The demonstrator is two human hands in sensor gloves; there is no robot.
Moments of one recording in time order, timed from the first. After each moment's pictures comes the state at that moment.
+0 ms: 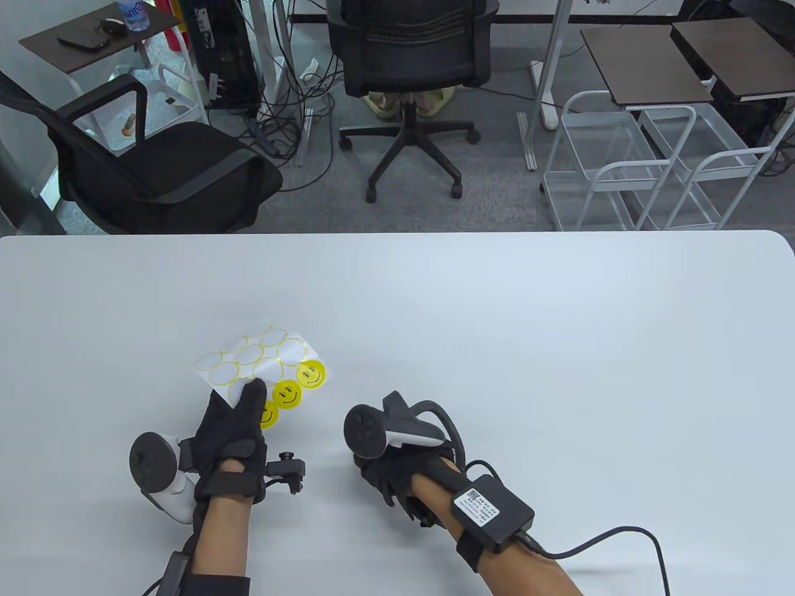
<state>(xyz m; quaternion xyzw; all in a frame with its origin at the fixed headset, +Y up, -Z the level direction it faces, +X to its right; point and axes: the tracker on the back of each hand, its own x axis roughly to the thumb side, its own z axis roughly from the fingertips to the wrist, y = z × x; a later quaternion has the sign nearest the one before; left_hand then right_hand) -0.269 -0.694 -0.280 0.19 0.04 0.72 0.67 -0.022 -0.715 -0.319 0.30 0.21 0.92 0.10</state>
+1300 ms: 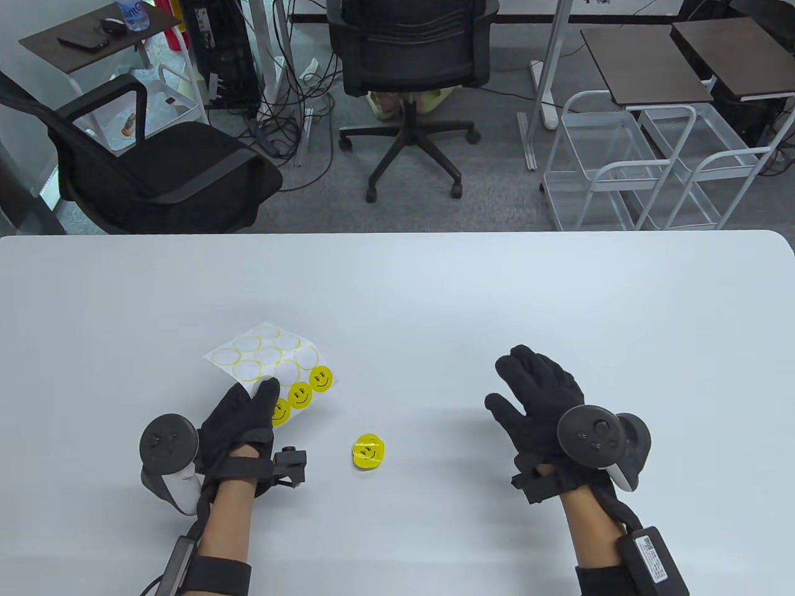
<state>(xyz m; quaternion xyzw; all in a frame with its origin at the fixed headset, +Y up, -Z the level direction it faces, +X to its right) -0.283 -0.698 -0.296 0.14 0.16 0.56 0.80 0.190 -0.642 -0.288 0.13 -0.19 0.92 0.32</state>
